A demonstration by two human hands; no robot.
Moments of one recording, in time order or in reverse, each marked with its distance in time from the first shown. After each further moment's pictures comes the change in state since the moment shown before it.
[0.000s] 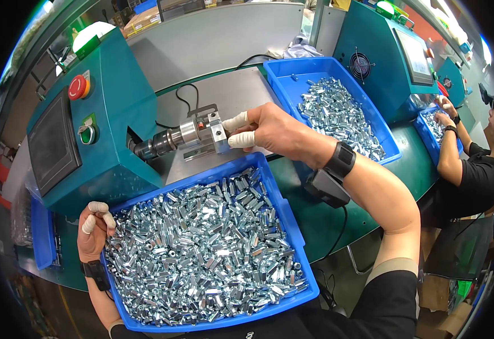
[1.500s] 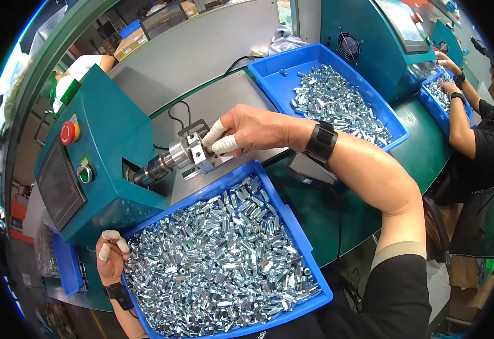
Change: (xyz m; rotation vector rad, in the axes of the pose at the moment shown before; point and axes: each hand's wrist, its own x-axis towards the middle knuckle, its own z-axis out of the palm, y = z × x) left_hand -0.002 -0.007 -0.003 0.044 0.046 0.035; right_hand 0.025 0.011 -0.017 -0.082 -0.252 -0.184
